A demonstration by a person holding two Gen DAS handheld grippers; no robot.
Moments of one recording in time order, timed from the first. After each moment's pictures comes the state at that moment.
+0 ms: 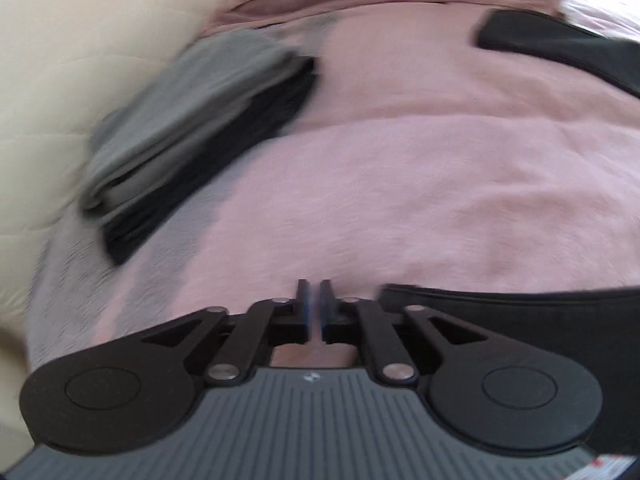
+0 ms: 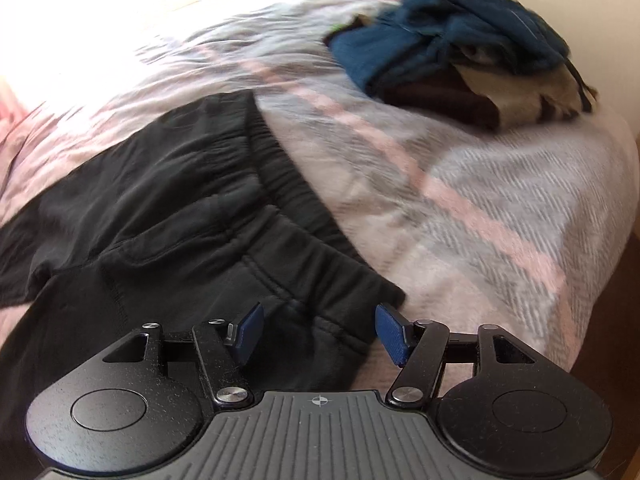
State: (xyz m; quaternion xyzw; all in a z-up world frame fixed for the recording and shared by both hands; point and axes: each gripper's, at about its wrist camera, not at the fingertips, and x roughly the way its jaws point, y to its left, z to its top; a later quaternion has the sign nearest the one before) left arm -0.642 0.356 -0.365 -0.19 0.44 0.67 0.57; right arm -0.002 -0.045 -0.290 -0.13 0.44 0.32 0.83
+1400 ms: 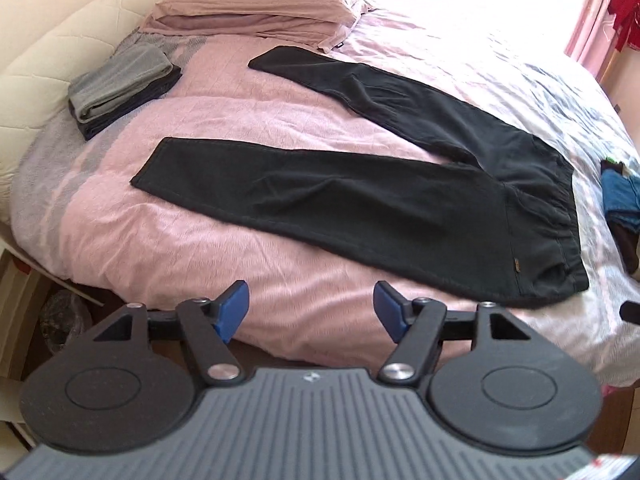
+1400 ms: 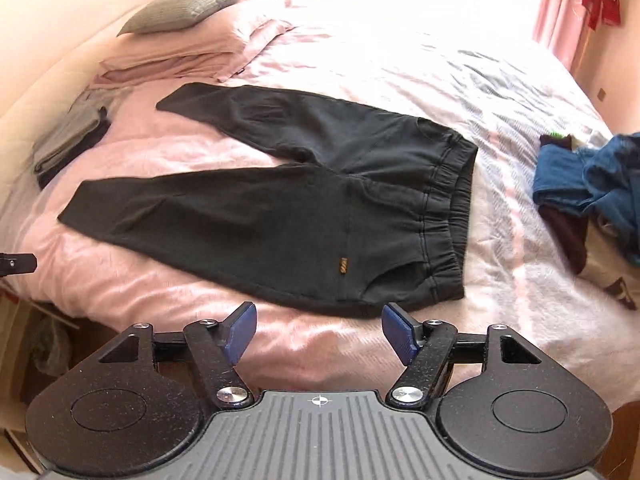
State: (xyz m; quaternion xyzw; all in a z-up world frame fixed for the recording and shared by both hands) left arm -0.417 -0.065 -0.111 -0.31 0.39 0.56 0.66; right arm -0.104 -0.144 -0.110 -0.30 0.39 0.60 0.63
